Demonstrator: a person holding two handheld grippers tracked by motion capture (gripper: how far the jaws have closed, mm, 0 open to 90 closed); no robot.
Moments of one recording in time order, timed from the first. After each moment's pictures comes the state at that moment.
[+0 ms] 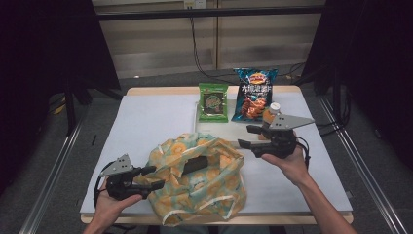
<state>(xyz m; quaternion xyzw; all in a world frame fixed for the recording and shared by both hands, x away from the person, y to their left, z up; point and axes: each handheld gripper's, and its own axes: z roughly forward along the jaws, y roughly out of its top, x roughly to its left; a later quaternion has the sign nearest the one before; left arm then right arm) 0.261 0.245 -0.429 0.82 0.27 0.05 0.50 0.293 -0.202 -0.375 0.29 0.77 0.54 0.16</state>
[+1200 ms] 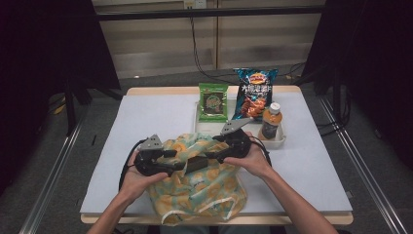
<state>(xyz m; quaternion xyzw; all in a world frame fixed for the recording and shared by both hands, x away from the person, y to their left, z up) 0.317 0.181 -0.432 0.85 0.26 0.06 0.45 0.344 -0.112 -0.431 0.25 0.85 0.45 0.08</state>
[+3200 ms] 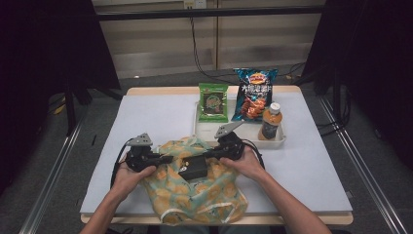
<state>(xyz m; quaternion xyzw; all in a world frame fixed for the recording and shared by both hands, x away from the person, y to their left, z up) 0.337 0.213 -0.445 0.85 0.27 0.02 0.45 0.354 -0.099 -0.459 0.25 0.86 0.45 0.02</state>
